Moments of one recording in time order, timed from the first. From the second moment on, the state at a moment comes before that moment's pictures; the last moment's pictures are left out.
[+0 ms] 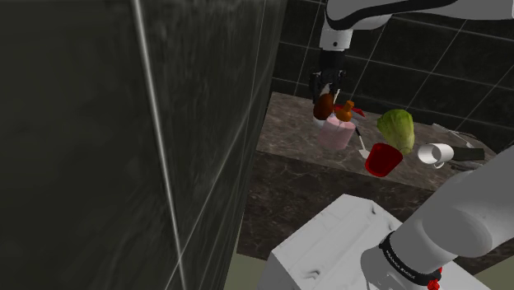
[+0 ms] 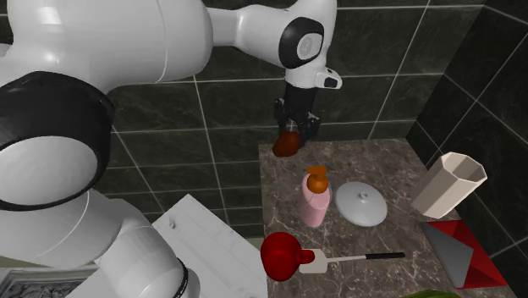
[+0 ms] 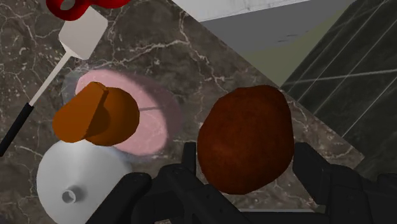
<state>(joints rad) -0.06 -0.19 -0.09 -2.05 -0.07 1.68 0.04</state>
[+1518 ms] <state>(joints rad) -0.26 -0.62 -0.33 -2.42 -0.30 1.68 -0.29</state>
